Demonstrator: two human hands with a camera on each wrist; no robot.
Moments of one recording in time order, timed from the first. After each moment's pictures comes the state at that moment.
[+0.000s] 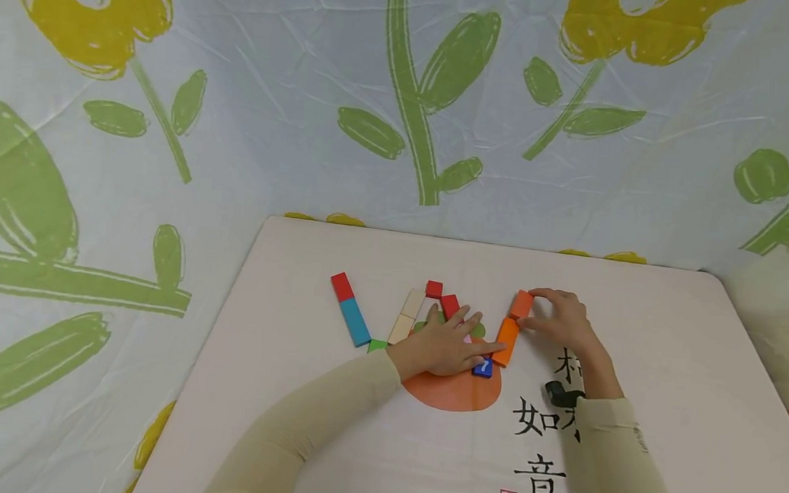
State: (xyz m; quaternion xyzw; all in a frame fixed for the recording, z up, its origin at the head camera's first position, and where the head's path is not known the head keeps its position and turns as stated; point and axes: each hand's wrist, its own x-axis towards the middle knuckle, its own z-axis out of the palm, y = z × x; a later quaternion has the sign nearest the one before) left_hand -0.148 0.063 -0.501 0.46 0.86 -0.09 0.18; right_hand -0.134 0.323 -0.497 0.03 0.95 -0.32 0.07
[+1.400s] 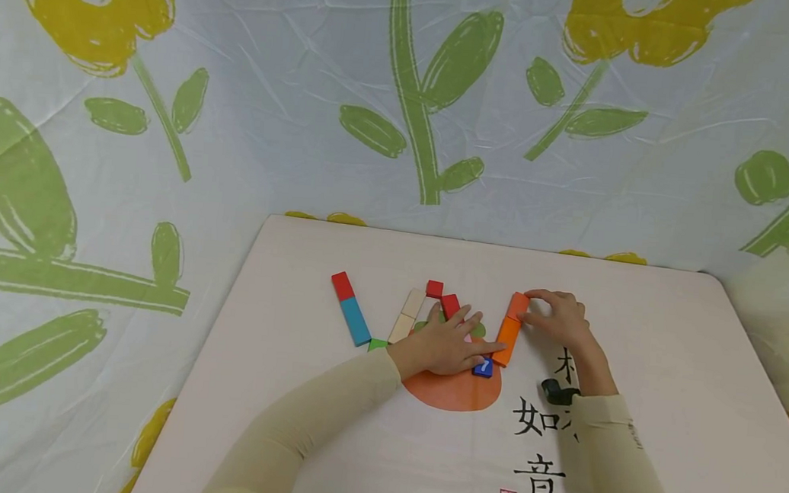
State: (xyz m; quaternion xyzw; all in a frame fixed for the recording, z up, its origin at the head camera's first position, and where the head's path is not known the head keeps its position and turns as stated) left_hand -0.148 0.060 -0.496 0.48 0.86 -0.10 0.16; right_hand -0.138 0.314 -0.496 0.07 0.95 -0.29 0.10
